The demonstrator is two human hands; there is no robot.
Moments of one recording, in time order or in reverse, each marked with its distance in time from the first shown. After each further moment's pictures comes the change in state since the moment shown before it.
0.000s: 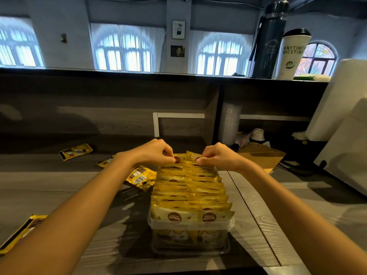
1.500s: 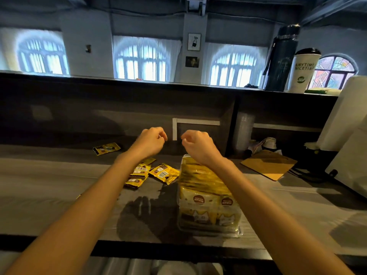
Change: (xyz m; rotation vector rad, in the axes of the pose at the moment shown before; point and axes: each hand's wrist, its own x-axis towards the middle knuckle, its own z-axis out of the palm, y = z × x) left_hand -0.082 0.007 -0.030 -0.109 0.533 -0.284; right_hand -0.022 -0.137 0.043 -0.076 0.362 -0.062
